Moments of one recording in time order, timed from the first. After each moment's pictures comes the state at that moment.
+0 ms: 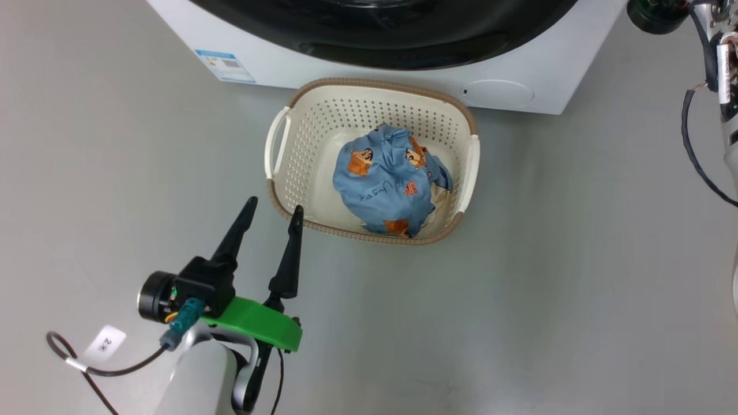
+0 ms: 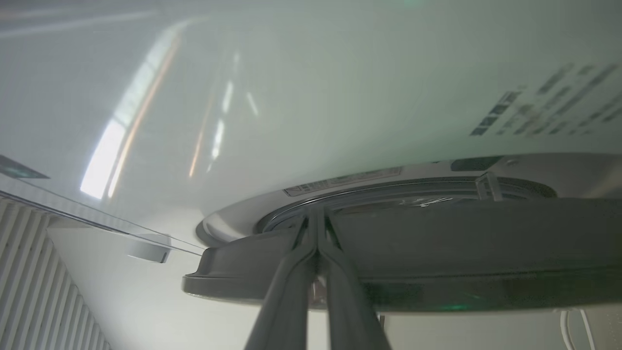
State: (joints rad) left arm -0.41 0.04 -0.27 0.41 -0.21 -0.03 -0.26; right arm -1.42 -0.13 -0.11 1.11 1.54 0.12 0.50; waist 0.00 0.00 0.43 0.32
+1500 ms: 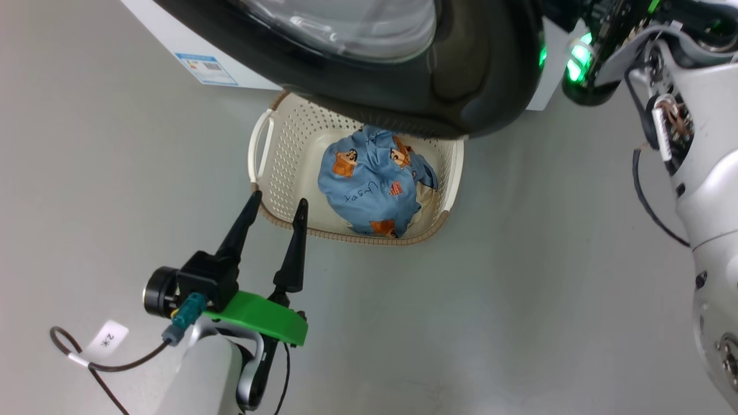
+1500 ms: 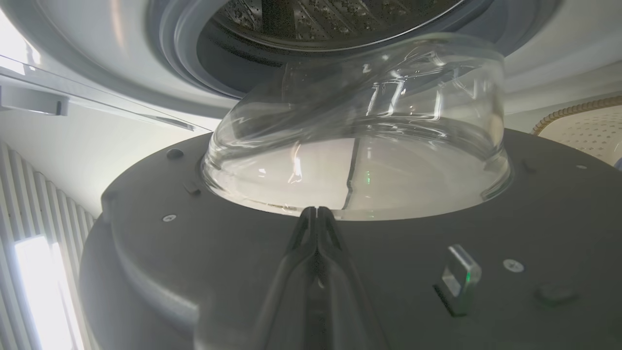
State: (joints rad) left arm -0.43 0.03 -0.29 0.41 -0.25 -0.01 -0.26; right arm -1.30 -0.09 0.01 1.03 1.55 0.13 0.93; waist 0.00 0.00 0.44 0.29
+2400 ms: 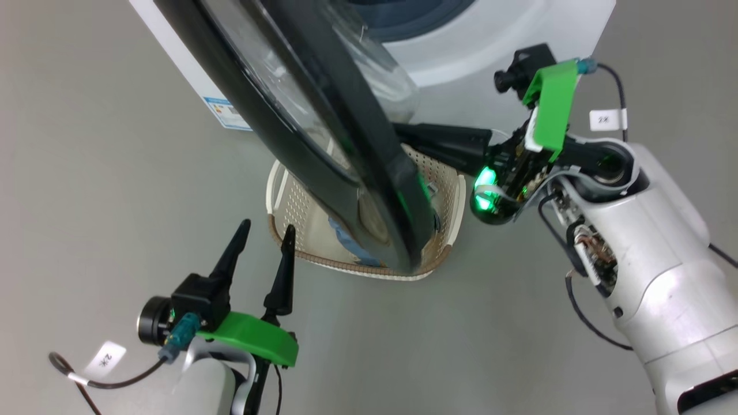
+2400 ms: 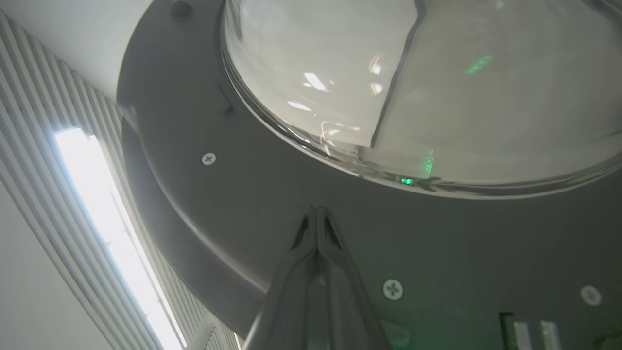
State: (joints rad) left arm -0.37 0.03 -0.26 0.44 -0.24 0.00 -0.26; right arm -0.92 -0.08 0.36 0.64 1.89 0.13 0.97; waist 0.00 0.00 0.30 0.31
